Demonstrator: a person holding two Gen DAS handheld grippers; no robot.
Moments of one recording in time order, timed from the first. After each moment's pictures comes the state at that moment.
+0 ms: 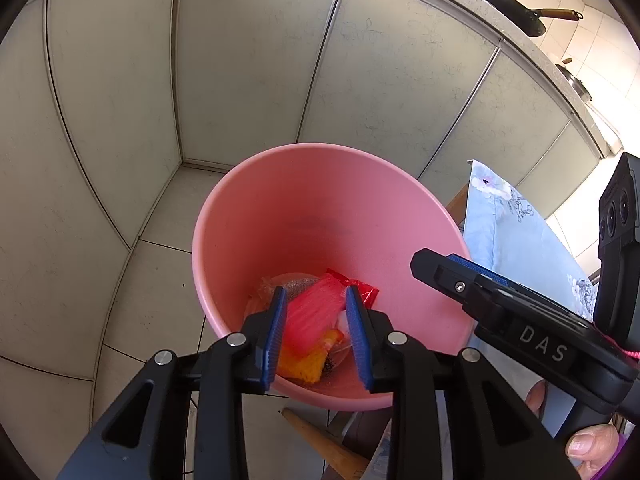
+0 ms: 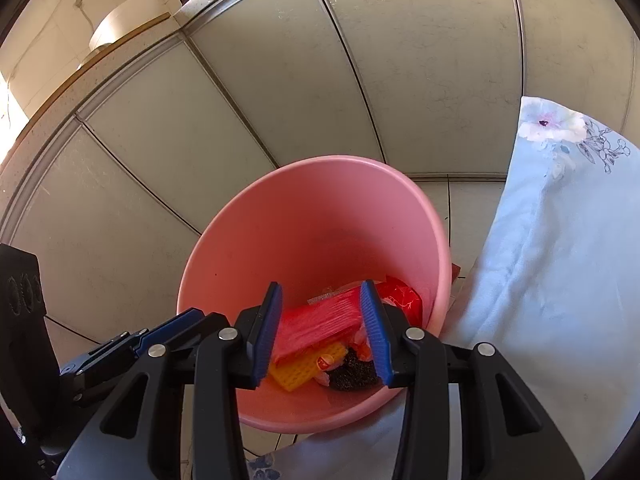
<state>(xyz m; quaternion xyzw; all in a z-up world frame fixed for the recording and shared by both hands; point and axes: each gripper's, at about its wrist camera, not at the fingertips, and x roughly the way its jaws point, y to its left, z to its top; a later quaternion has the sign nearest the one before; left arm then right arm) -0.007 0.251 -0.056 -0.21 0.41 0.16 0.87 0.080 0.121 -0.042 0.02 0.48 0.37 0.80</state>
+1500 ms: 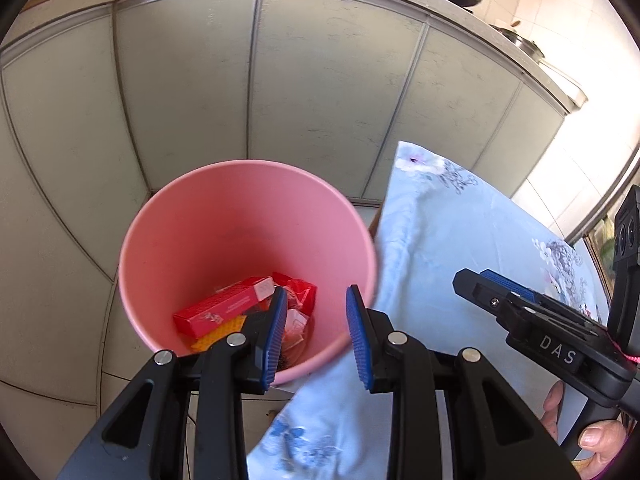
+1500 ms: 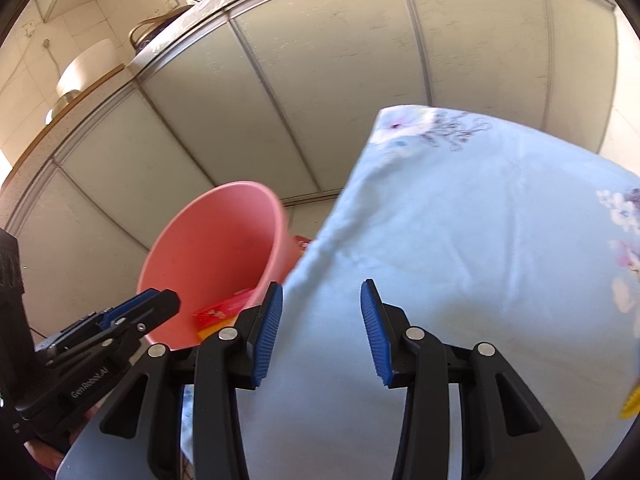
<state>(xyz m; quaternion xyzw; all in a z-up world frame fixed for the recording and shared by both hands) 0.008 0.165 -0.022 -0.14 0.41 0.11 0.89 0.071 -0.016 -0.023 0.05 0.46 0.28 0.84</state>
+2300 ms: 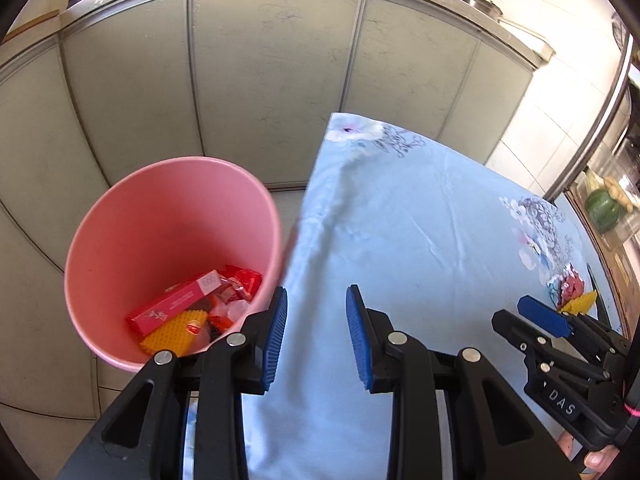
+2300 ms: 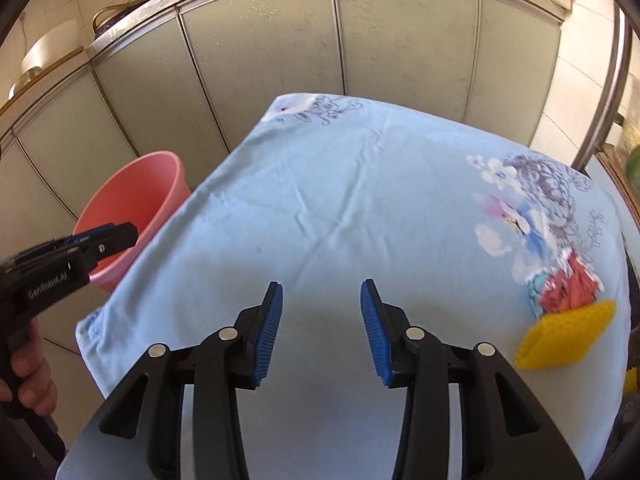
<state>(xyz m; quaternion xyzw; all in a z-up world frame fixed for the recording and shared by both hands) 0.032 0.096 -0.028 -0.10 0.44 0.06 0.89 0.036 -0.113 -0.030 -0.02 0.45 0.18 0.87</state>
